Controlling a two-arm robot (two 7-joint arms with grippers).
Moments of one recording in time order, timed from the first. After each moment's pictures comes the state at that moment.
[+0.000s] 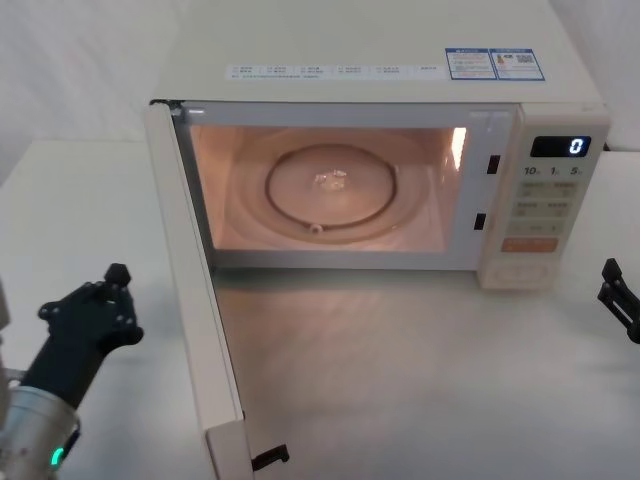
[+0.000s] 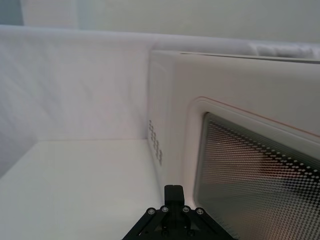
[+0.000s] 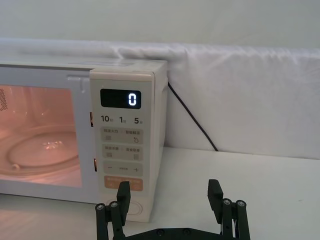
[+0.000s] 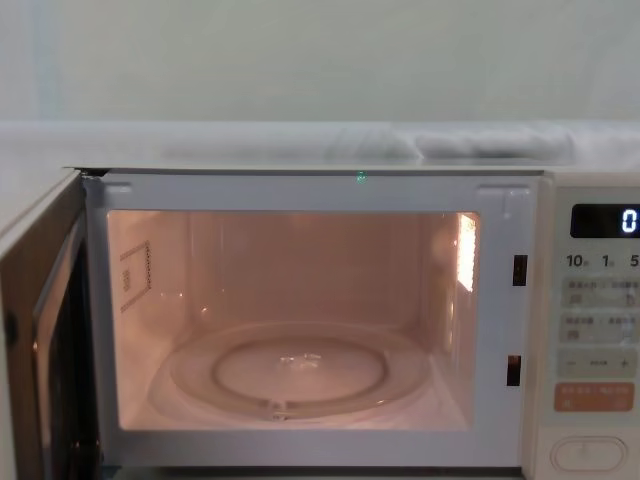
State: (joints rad) left arm 0.30 0.26 -0.04 -1.89 -0.32 -0.03 -0.14; right arm -0.33 0.14 0.02 -1.99 0.11 0.00 0.09
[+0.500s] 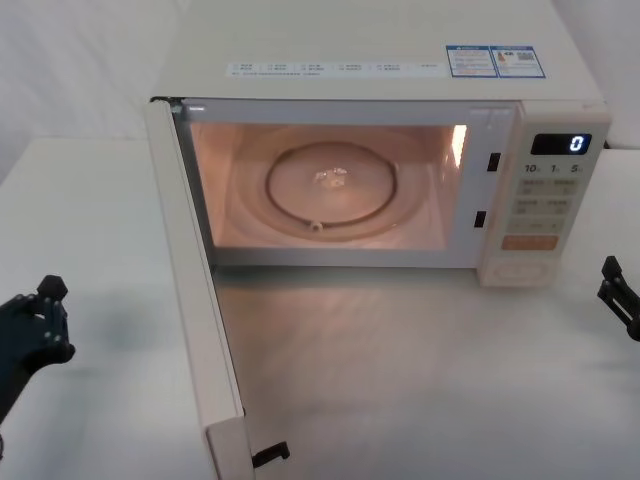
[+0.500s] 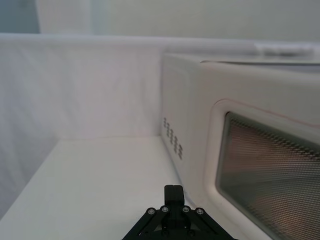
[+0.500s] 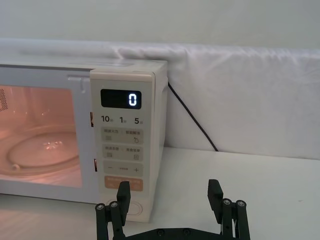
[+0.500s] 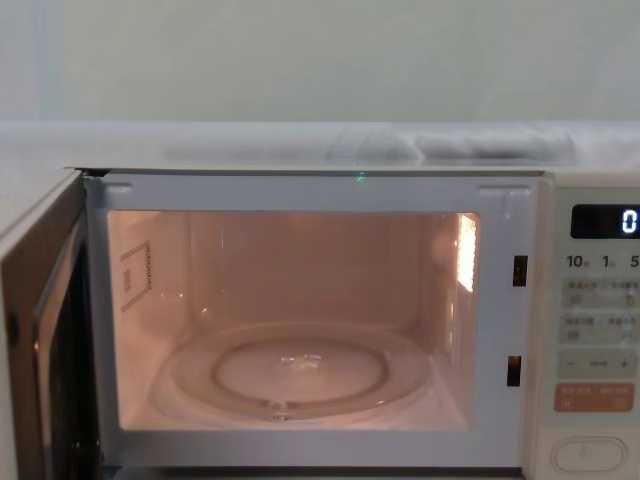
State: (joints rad) left arm 0.43 0.33 -0.21 -1.98 -0.42 -0.01 -0.25; right arm -0.33 0.14 0.02 -1.99 0.11 0.00 0.09
